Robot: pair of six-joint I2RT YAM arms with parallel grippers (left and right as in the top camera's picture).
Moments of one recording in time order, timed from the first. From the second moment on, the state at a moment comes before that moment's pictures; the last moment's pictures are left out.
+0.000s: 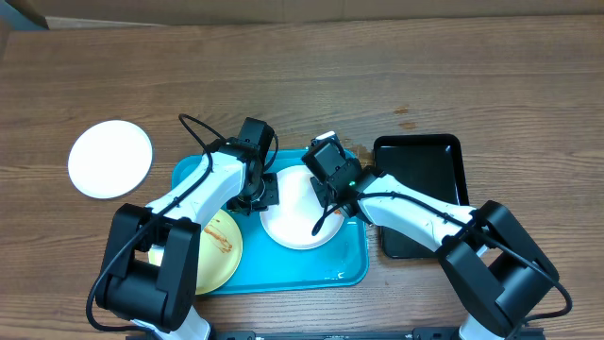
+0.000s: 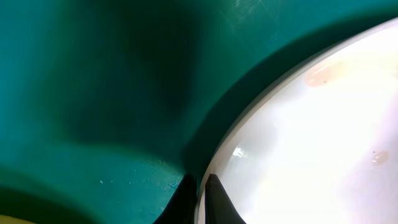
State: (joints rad) left arm -0.31 1.79 1.06 -0.79 0.06 -0.42; right arm 0.73 1.86 1.07 -0.36 0.25 0.28
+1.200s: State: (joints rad) left arm -0.31 1.78 1.06 -0.81 0.04 -0.44; right arm 0.80 1.81 1.09 -0.55 0.20 0.30
